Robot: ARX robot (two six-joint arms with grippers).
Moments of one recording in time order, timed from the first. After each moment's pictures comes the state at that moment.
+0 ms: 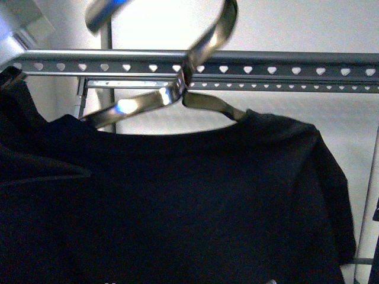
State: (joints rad) left arm 0.00 1.38 1.13 -0.46 0.89 1.28; right arm 0.00 0.00 0.01 0.00 0.00 0.00
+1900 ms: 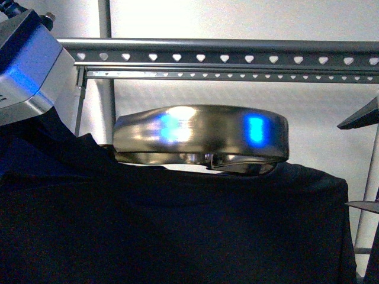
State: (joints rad) left arm -0.06 1.38 1.05 -0.31 0.82 1.51; right arm -0.05 1.36 0.93 -0.03 -0.67 -1.42
